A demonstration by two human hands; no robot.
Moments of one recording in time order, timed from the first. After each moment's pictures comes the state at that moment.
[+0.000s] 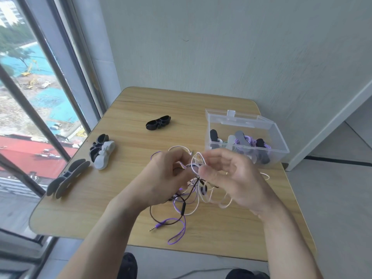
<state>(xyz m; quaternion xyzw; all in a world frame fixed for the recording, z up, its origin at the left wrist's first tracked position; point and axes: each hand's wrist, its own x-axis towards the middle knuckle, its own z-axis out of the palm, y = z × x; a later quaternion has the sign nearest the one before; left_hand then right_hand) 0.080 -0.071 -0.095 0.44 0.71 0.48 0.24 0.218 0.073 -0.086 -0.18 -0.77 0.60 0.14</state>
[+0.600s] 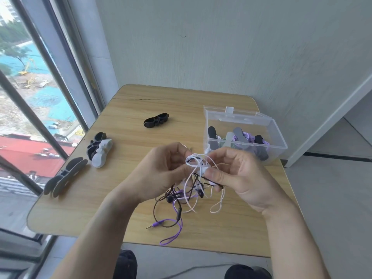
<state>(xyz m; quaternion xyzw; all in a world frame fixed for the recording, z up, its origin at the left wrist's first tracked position) 0.075 -0.069 -0.095 0.40 0.59 0.59 0.37 0.224 0.082 -0.089 -0.15 -0.69 0.70 0.13</state>
